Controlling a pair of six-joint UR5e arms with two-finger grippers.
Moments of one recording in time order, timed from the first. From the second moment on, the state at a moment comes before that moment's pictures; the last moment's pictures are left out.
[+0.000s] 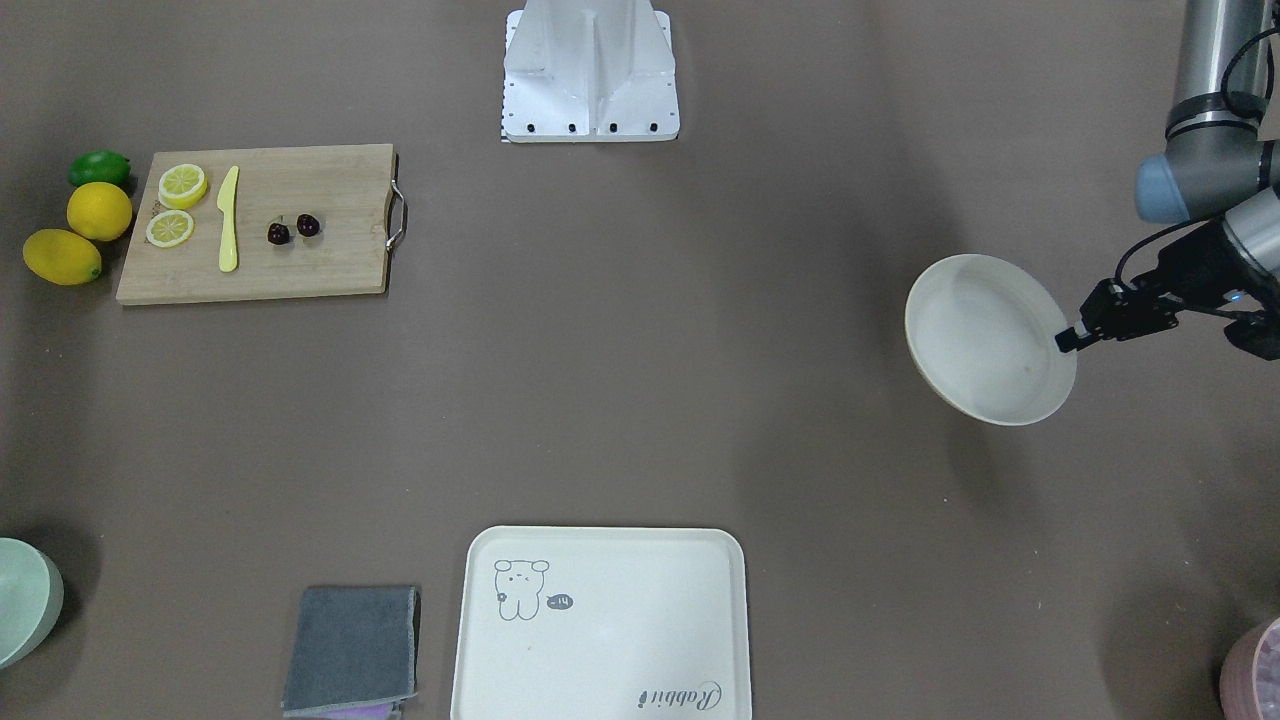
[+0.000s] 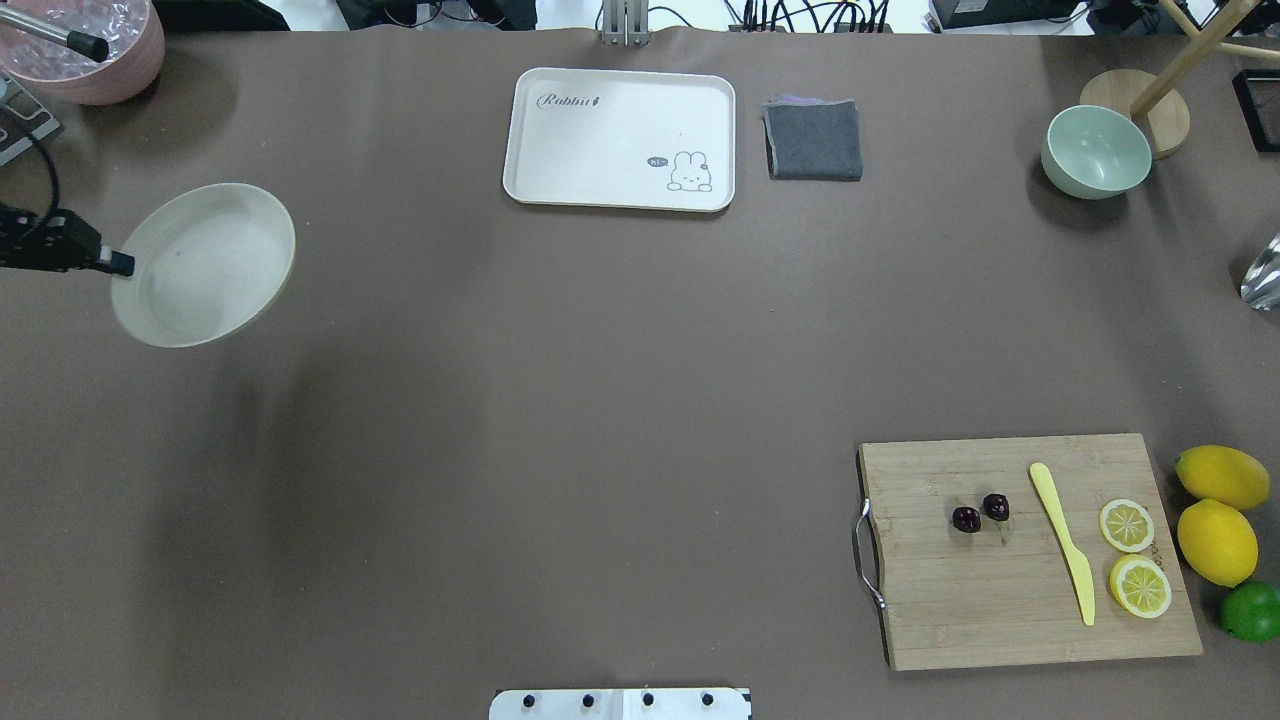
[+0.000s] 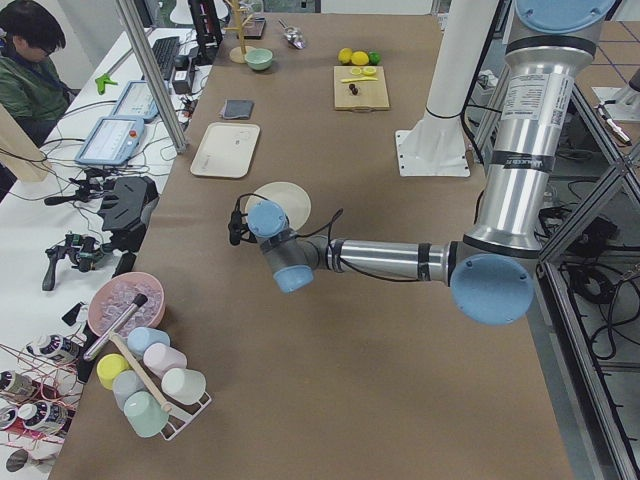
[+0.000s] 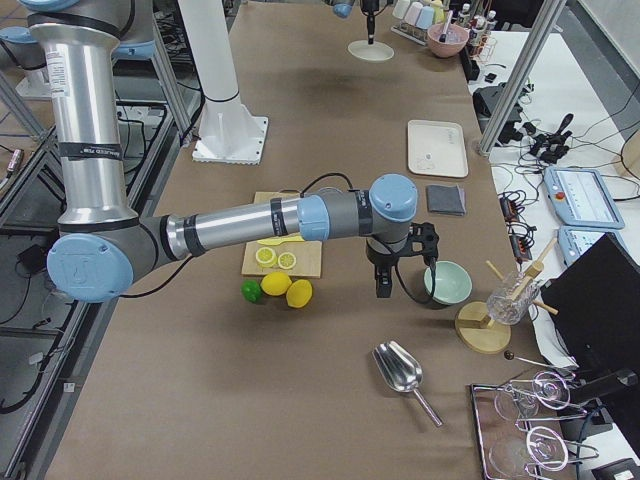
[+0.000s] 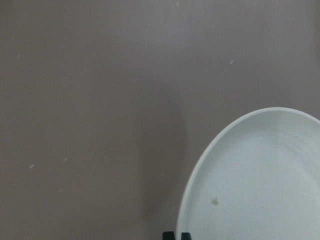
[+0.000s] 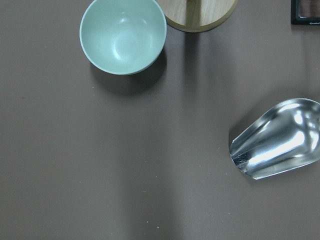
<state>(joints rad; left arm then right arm) -1.14 -1.76 -1.42 -2.63 -2.51 -1.14 1.52 -1.51 1.74 -1.63 2.42 0.12</state>
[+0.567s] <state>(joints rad) -0.80 -1.99 -1.61 -2.30 -2.14 -1.37 1.50 -1.51 1.74 -1.62 2.41 0.12</state>
